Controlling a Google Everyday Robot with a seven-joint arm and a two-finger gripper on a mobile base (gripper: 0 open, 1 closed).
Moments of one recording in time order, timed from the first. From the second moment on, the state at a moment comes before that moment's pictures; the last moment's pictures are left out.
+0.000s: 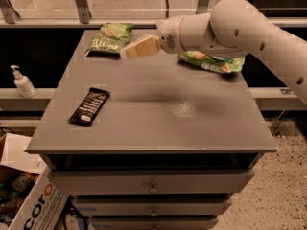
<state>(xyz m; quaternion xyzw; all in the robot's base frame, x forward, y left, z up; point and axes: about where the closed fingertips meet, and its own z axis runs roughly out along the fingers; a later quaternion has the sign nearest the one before) 0.687 0.024 0.938 -0.40 0.70 0.28 0.52</state>
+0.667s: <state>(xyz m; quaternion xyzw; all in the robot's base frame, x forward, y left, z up) 0.699 0.029 0.927 -0.45 0.69 0.22 0.53</state>
